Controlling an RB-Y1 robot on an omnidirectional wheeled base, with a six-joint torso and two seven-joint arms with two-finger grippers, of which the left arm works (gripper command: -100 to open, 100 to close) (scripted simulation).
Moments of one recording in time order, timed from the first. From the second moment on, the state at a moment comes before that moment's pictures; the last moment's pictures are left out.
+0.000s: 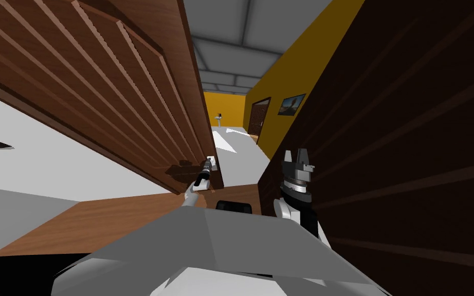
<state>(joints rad) 0.00 0.08 0.16 -1.27 0.09 -0.30 -0.02</state>
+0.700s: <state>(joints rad) 0.00 0.09 0.15 -1.26 0.09 -0.30 -0.01</state>
